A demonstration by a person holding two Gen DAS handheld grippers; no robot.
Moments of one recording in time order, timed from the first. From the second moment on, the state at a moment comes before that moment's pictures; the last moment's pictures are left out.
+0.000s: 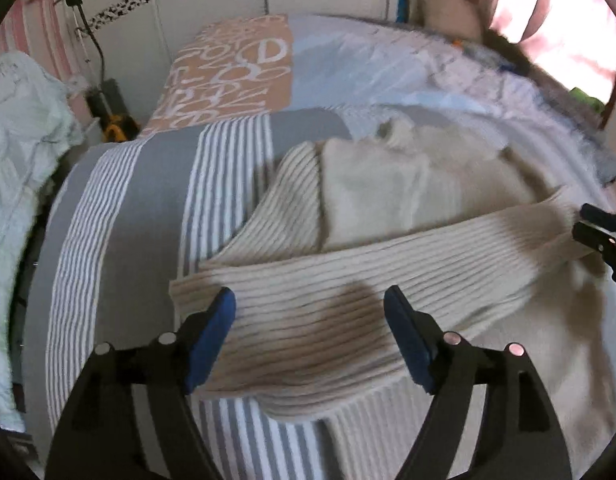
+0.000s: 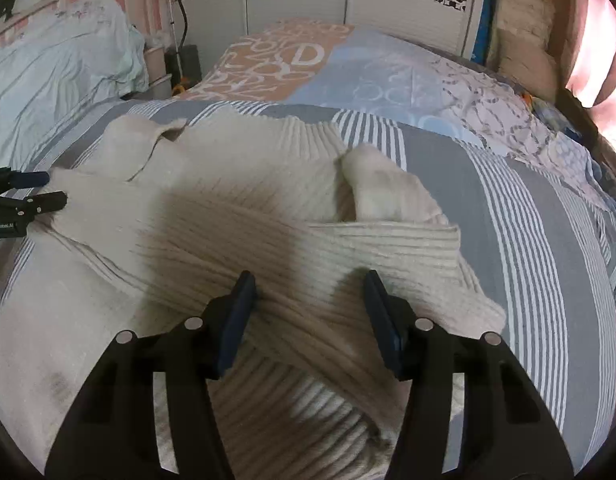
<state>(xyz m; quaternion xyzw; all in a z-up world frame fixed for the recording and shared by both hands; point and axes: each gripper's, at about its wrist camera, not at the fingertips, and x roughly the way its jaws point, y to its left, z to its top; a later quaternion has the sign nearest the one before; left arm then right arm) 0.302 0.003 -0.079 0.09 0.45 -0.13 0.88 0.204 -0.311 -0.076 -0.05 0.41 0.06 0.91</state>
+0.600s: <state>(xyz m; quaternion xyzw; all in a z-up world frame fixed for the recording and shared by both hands) 0.293 0.008 -0.097 0.14 0.43 -0.11 0.89 0.199 -0.358 -0.078 -0.14 0.42 0.02 0.90</state>
